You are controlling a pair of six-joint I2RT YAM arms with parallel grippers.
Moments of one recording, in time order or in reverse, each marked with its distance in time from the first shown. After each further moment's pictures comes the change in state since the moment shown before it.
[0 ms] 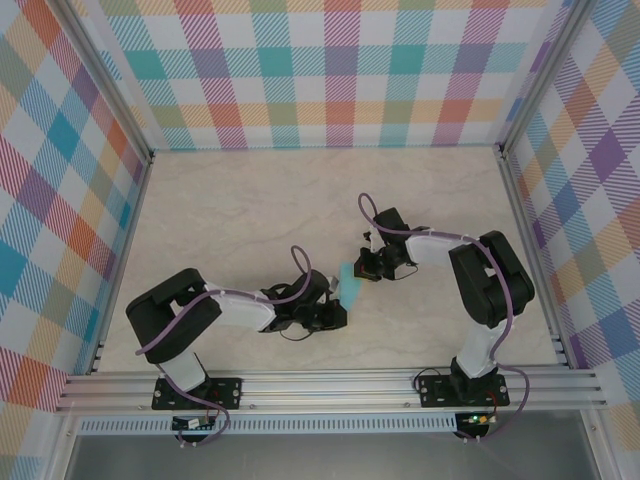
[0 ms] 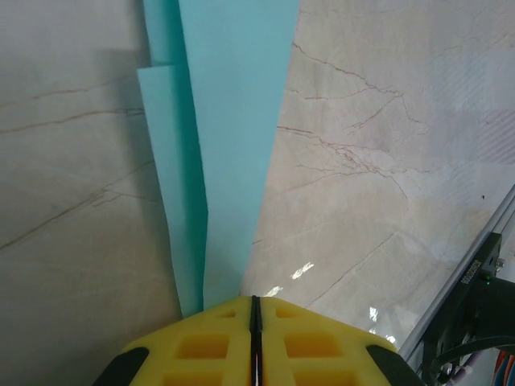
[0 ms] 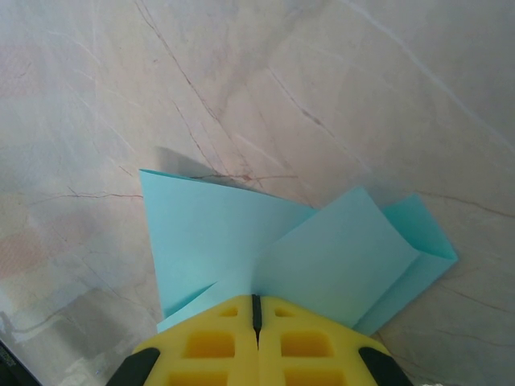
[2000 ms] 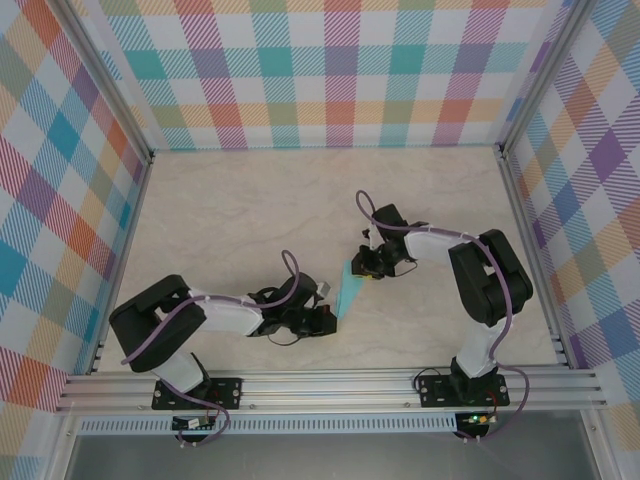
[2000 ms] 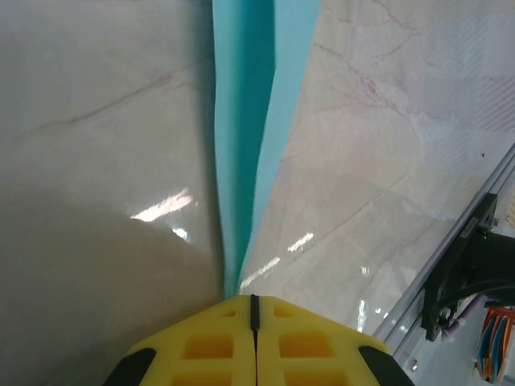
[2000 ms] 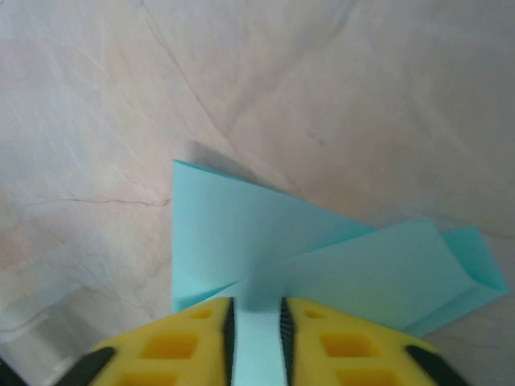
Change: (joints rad) left arm 0.032 -0.117 -0.082 -0.060 0.077 0.036; right arm 0.000 0.008 0.066 -0.074 0.034 -0.047
